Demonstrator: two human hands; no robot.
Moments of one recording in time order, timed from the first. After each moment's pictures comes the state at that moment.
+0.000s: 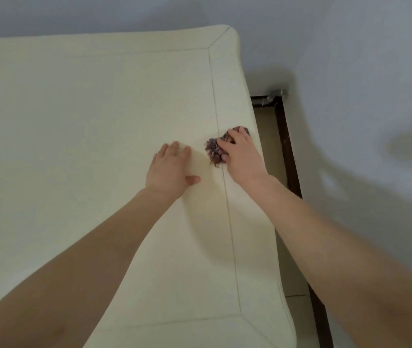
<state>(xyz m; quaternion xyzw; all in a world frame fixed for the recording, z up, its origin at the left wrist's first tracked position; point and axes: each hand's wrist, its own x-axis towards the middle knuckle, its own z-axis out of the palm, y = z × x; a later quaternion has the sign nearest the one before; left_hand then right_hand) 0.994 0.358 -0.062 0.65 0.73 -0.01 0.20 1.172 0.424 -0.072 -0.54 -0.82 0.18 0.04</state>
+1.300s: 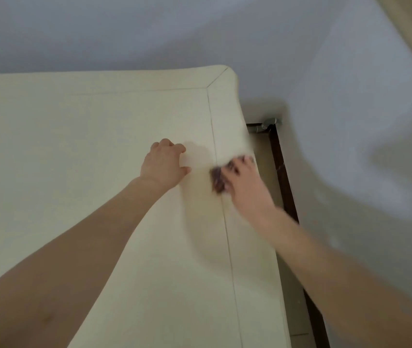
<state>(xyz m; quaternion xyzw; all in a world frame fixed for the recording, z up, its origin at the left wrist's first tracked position) 0.964 0.468 -0.039 0.64 0.74 0.05 0.20 1.173 0.462 -0.073 -0.52 -0.85 0.11 0.04</state>
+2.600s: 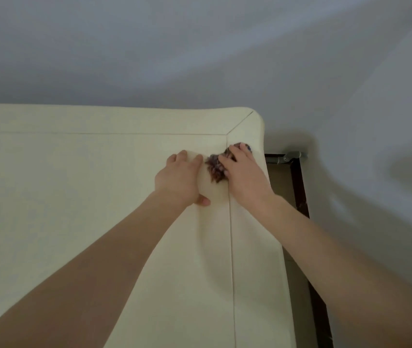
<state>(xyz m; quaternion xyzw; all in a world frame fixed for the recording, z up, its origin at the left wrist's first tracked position) 0.952 0.590 -0.041 0.61 0.76 -0.07 0.21 1.105 0.650 -0.098 -0.48 -0.87 0.12 0.09</state>
